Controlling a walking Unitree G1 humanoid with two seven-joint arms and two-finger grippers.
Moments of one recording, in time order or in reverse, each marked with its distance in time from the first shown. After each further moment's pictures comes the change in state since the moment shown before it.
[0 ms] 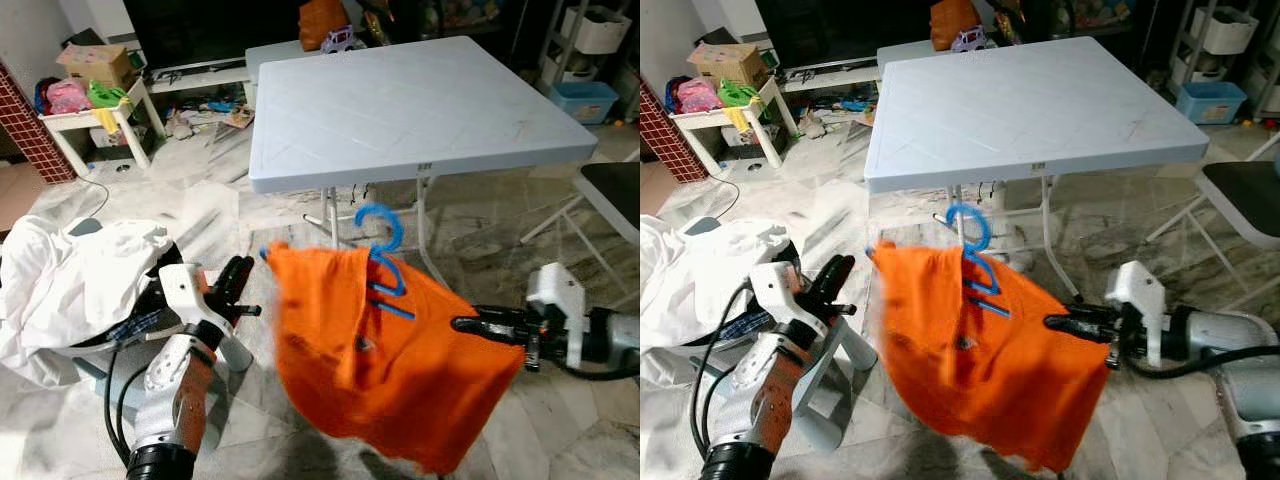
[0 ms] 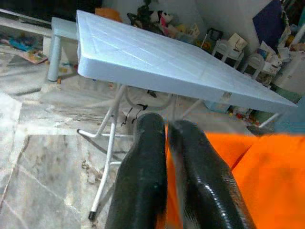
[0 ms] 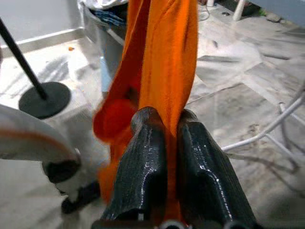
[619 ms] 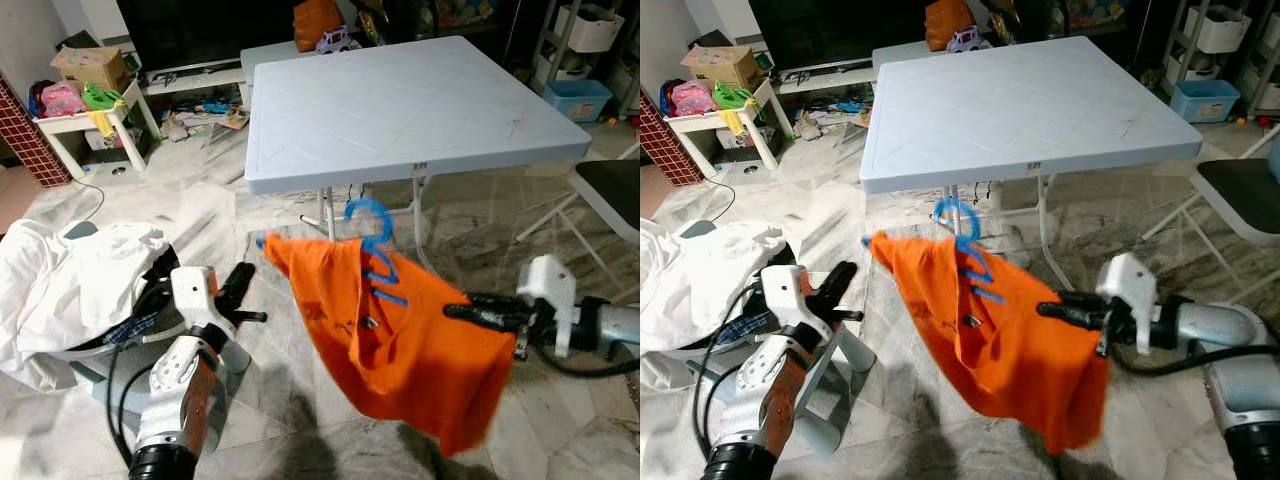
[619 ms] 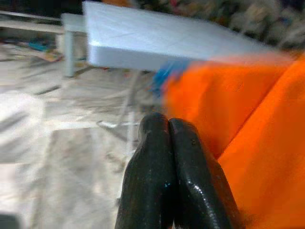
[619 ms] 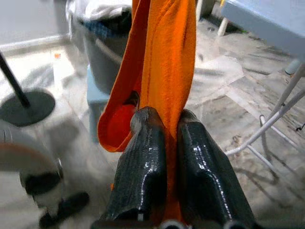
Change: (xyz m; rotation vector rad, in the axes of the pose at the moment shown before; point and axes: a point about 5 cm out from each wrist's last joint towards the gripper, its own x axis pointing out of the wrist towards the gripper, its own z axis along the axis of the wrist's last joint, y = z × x) left arm -0.002 0.006 -0.010 0.128 0.066 0.070; right arm 0.003 -0.006 0.010 -0.023 -0.070 -0.035
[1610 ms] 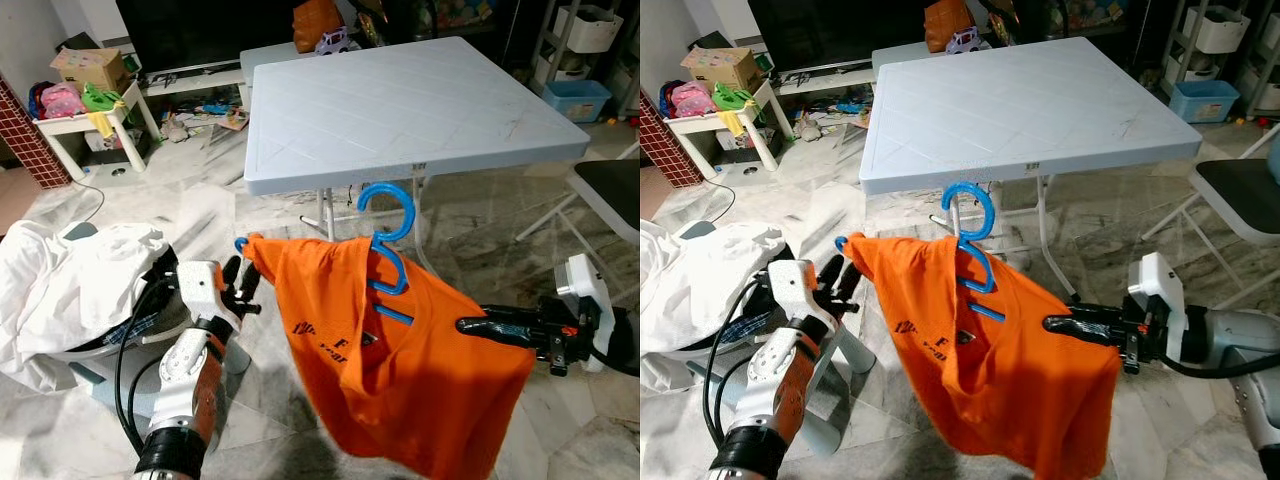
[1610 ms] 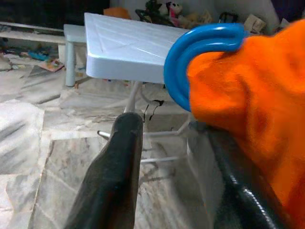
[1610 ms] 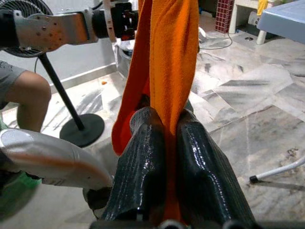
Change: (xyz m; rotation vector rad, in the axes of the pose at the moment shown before) left arm 0.015 -0.003 0.000 -0.012 -0.051 -0.002; right arm -0.019 0.018 0.012 0.154 -0.062 0.170
